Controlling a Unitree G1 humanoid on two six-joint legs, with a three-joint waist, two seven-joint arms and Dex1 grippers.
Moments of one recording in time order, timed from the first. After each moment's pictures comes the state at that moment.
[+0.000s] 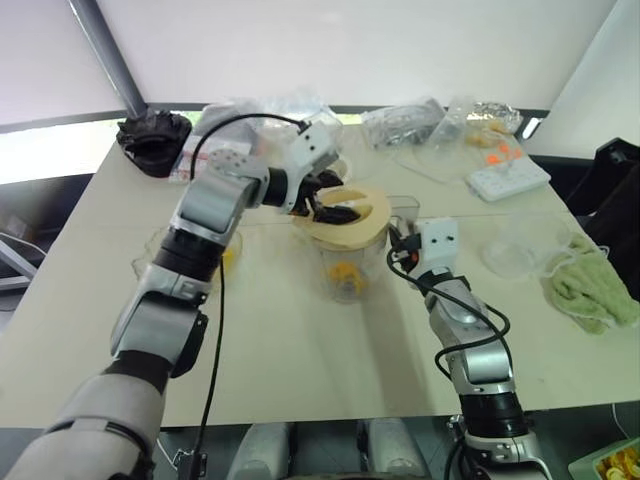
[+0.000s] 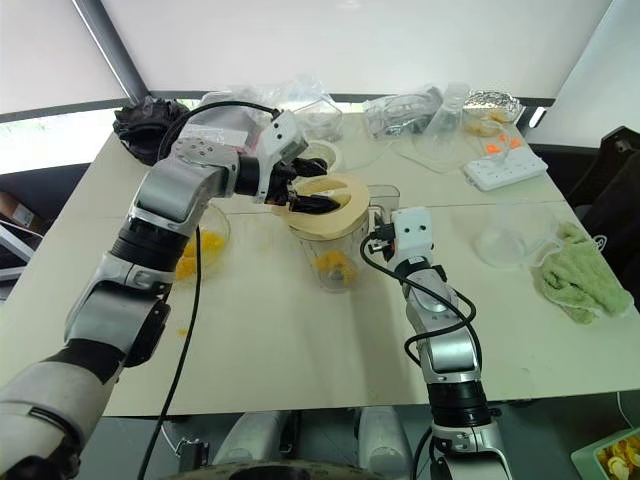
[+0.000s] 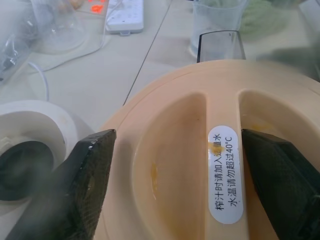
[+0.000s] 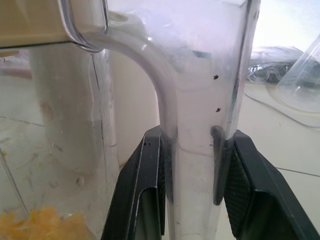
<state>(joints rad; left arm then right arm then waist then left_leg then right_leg) -1.03 0.35 -0.23 0.33 -0.14 0.68 -1.06 -0.22 -0.16 0.01 -0.15 0.05 0.27 0.14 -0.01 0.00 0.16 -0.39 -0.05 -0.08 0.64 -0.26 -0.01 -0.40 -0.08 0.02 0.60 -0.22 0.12</state>
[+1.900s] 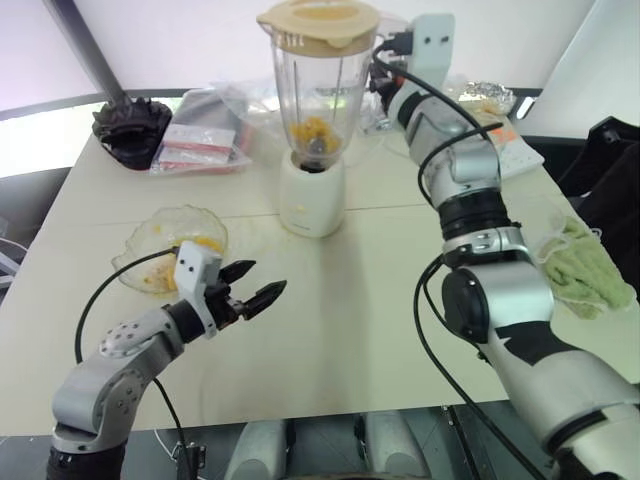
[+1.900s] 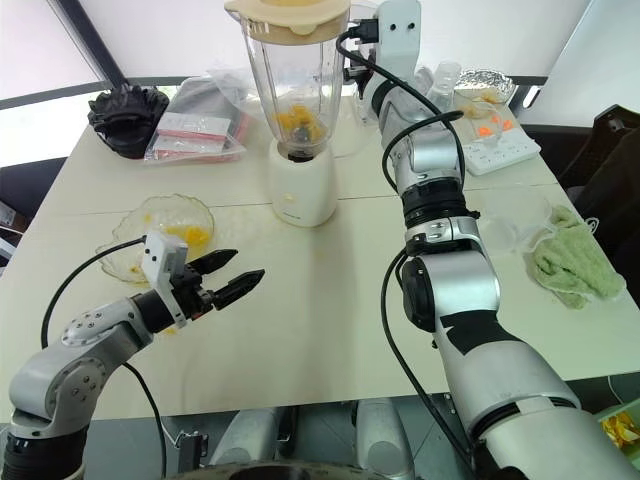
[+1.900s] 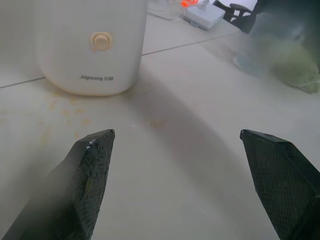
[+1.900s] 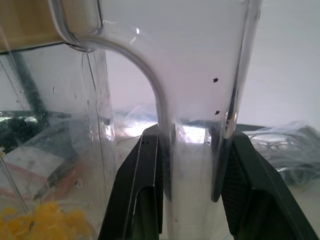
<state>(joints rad) 0.01 0.47 0.18 -0.59 -0.65 0.77 -0.53 -1.30 -0.19 -0.14 0.79 0.17 0.28 0.12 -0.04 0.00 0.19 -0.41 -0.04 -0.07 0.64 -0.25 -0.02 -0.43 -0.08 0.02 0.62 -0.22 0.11</state>
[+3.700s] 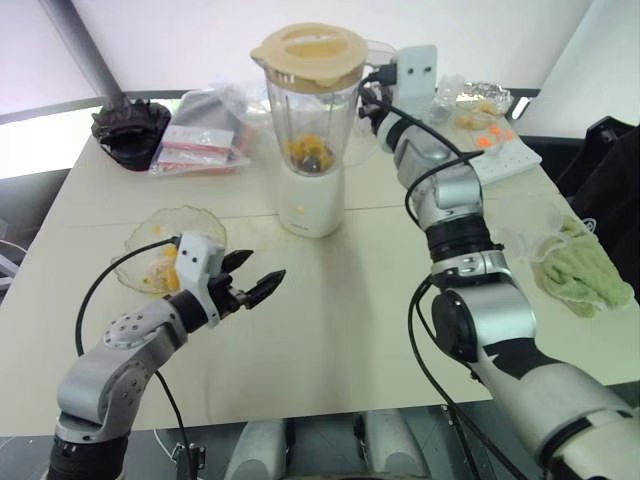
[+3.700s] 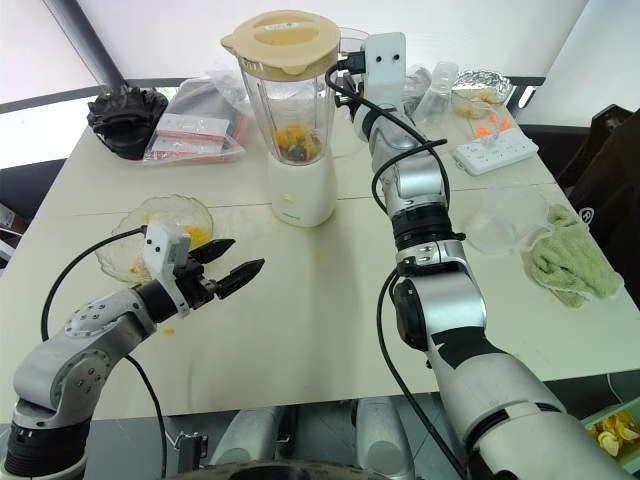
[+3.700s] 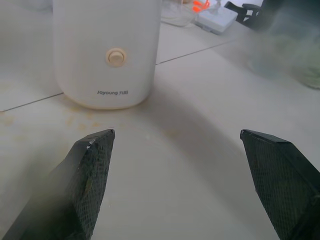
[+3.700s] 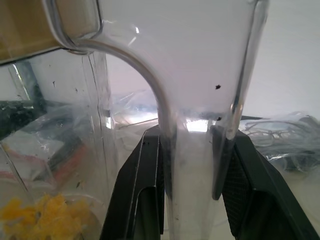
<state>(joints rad) -0.04 0.48 0.14 -0.56 -0.62 0.75 -0.48 -1.17 -0.14 -0.11 0.65 0.12 0.29 0.10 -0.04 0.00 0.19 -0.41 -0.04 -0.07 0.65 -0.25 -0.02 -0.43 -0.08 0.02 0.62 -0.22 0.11</state>
